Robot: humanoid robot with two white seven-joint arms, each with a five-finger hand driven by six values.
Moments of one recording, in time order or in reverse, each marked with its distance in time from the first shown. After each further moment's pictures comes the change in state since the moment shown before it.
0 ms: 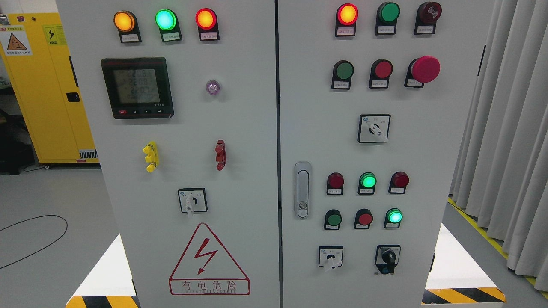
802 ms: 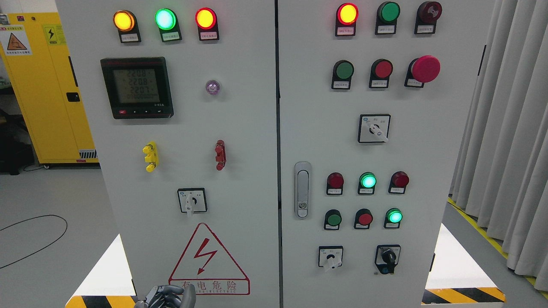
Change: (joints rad) left arm -0.162 -0.028 -0.058 -0.122 -0.069 0.216 0.100; right arm 0.000 0.000 0.000 0.000 0.000 0.000 0.000
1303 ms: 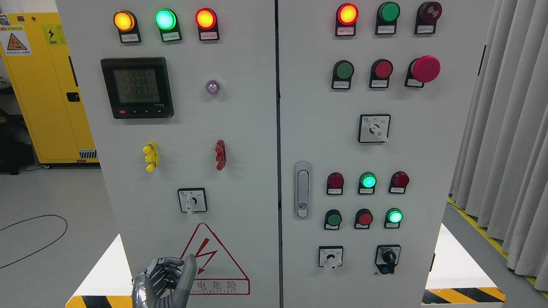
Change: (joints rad) left arm -0.123 -0.016 -0.014 -0.029 -0.004 0.129 0.052; right arm 0.000 0.000 0.000 0.000 0.000 0.000 0.000
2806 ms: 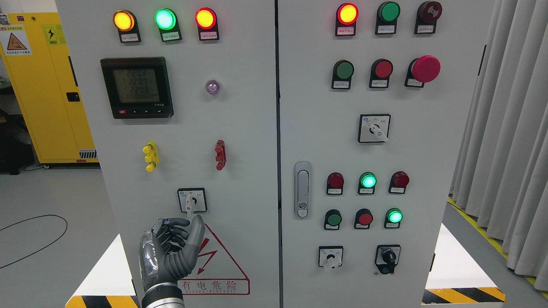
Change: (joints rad) left arm -0.176 -0.030 -0.031 -0.007 -0.080 0.191 0.057; right arm 0.000 0.000 0.000 0.000 0.000 0.000 0.000
